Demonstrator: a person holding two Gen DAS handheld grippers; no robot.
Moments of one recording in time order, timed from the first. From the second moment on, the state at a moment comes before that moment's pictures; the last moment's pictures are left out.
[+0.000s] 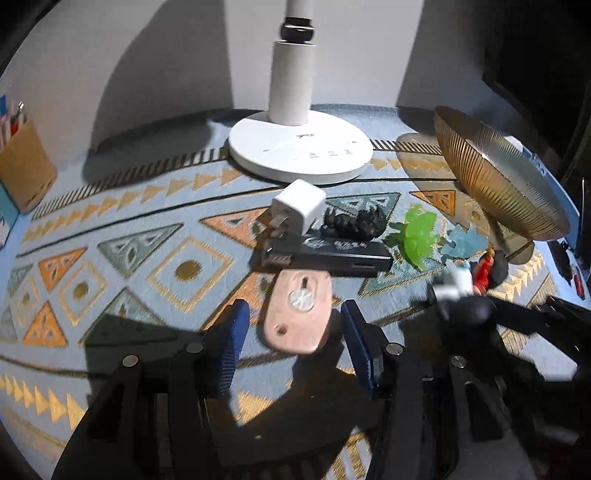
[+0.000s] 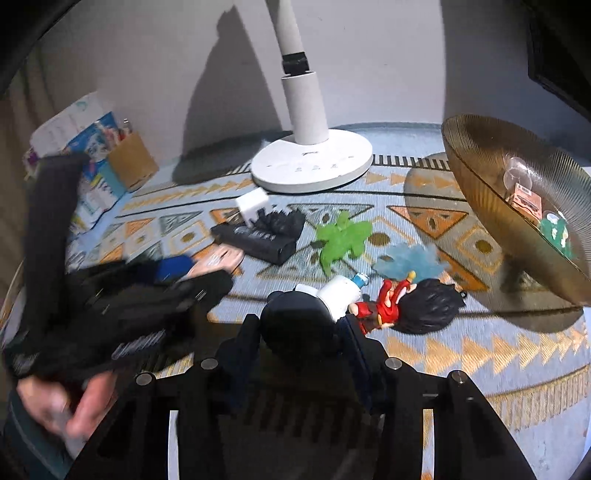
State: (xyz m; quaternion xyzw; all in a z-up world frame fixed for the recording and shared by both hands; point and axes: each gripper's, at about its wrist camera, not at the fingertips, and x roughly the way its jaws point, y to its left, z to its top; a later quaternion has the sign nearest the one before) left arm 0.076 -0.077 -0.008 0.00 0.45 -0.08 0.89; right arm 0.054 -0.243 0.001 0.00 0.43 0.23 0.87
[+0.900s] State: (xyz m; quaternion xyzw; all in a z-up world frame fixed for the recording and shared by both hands) left arm 0.006 -0.067 -0.002 -0.05 0.41 -0.15 0.90; right arm -0.027 -0.335 0.004 0.04 0.44 0.24 0.87
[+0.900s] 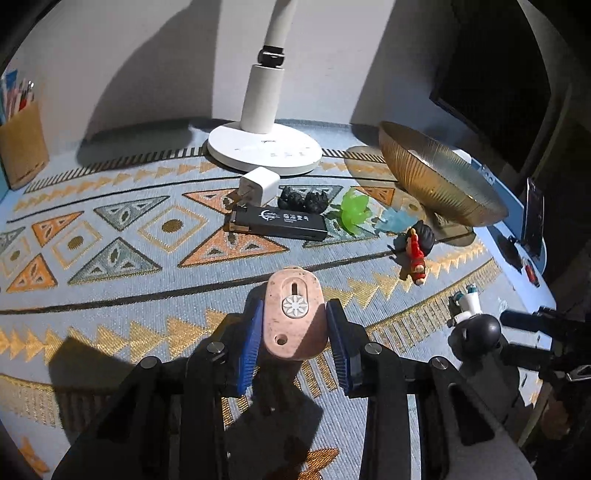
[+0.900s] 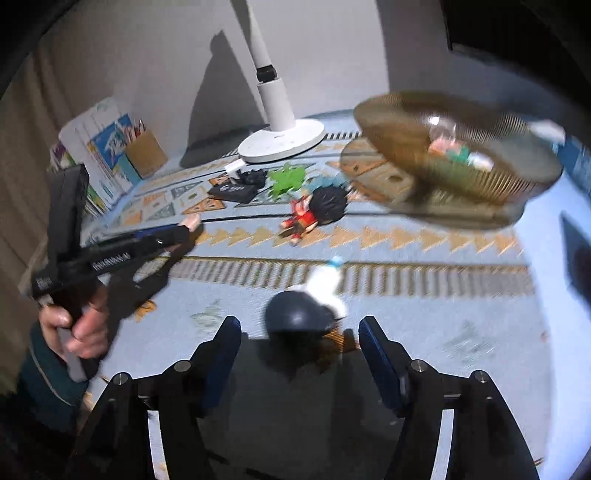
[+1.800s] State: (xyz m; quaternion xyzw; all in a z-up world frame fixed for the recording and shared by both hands) left arm 0.007 -0.063 -0.006 -0.05 0.41 -0.15 0.90; right arm -0.016 -0.310 -0.014 0.06 0.45 0.10 0.89
